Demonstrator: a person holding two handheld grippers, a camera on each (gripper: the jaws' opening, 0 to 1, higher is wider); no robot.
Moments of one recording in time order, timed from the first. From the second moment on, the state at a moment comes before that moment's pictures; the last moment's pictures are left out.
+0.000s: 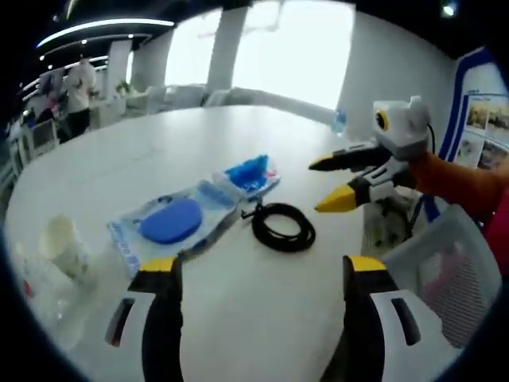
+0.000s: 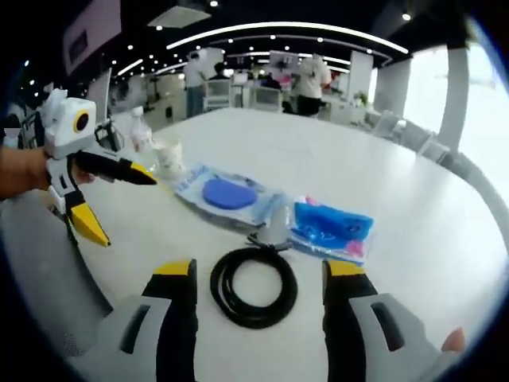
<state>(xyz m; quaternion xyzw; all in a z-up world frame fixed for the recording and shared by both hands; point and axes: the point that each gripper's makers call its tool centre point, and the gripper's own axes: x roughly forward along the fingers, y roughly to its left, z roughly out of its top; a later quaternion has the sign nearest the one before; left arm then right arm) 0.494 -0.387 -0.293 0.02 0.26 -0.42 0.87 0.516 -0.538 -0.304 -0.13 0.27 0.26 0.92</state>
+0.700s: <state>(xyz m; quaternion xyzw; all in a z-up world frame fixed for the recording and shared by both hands) 0.453 -0.285 -0.248 0.00 0.22 -0.35 0.91 0.492 -0.513 -0.248 -0.12 0.22 0.24 0.94</state>
